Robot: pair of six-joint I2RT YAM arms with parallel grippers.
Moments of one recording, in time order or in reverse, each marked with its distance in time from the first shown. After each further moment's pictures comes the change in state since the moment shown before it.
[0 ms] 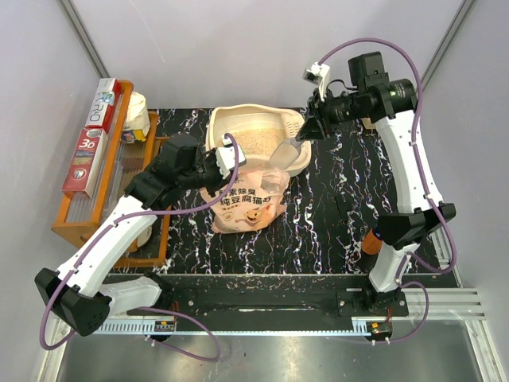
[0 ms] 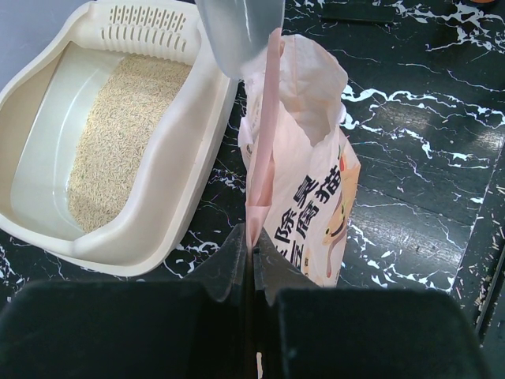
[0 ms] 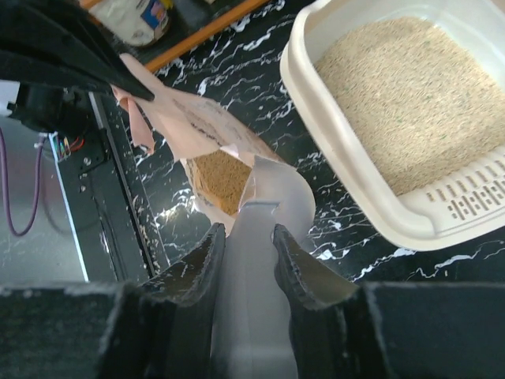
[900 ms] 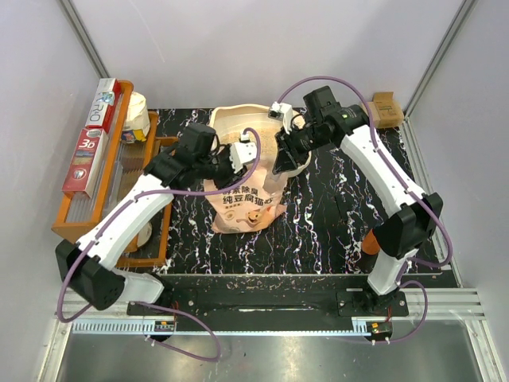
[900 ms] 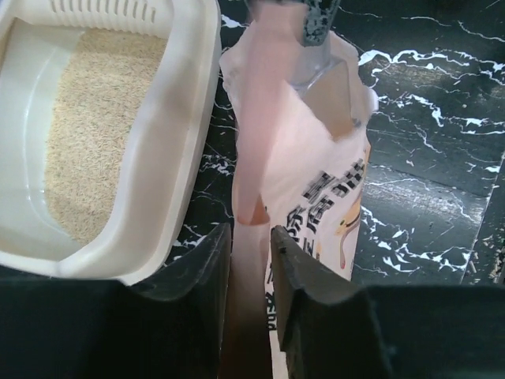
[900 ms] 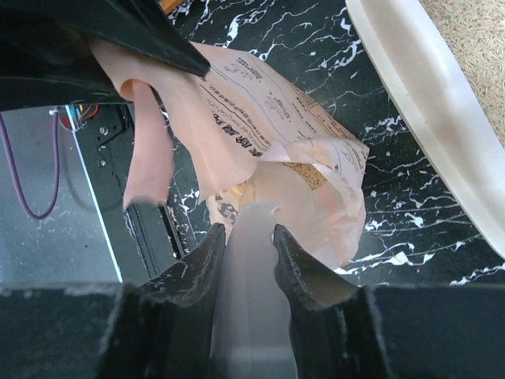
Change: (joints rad) left arm -0.003 0.148 0.094 -0.080 0.005 0.080; right arm 0.185 -0.045 -0.439 0.209 0.070 0.076
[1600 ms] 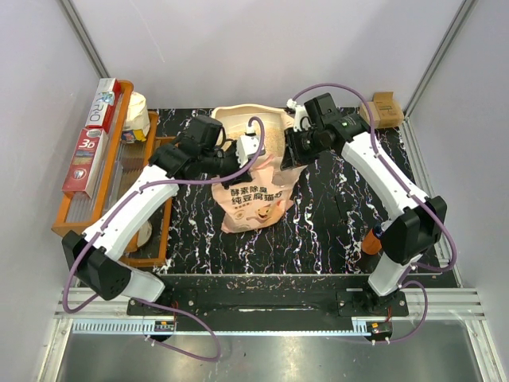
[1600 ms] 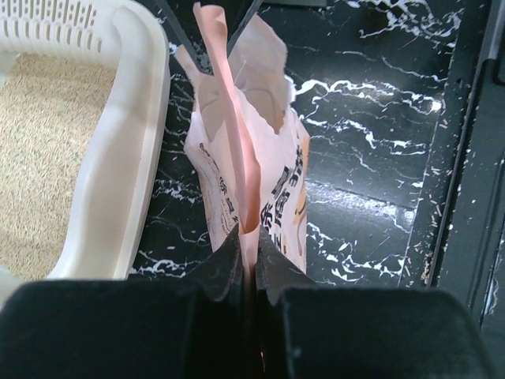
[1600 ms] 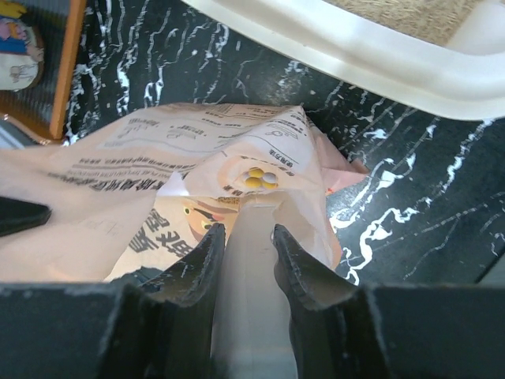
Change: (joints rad) left arm -0.012 0.115 0.151 -0.115 0.129 -0.057; right arm 0.003 -0.063 -0.143 0.145 0.376 0.510
